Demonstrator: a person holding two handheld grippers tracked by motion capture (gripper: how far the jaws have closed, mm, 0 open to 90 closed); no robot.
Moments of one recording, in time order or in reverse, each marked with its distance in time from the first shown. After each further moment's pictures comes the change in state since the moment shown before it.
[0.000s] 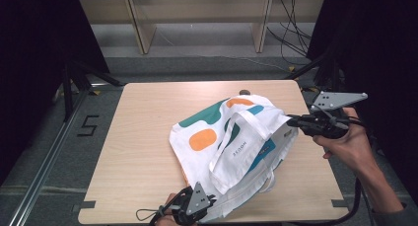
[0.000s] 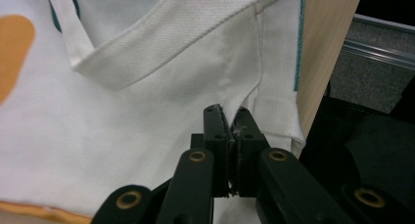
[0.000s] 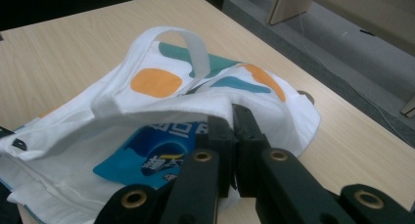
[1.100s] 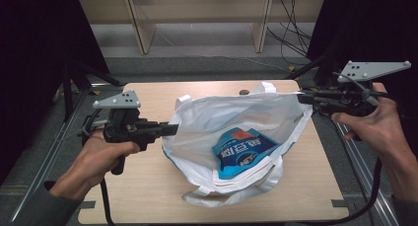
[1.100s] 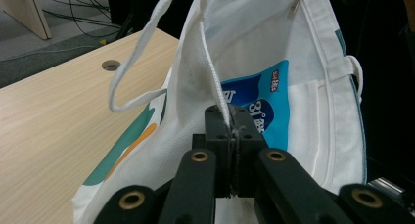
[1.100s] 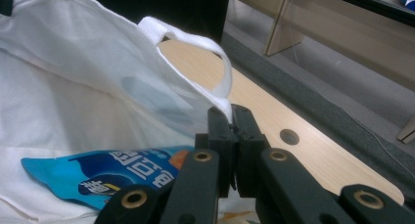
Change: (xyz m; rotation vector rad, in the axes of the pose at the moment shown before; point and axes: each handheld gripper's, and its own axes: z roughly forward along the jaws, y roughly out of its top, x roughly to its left) left arm 0.140 0.131 -0.157 -0.206 -0.120 -0.281; right arm -0.016 0.051 -0.050 -0.113 0.006 0.015
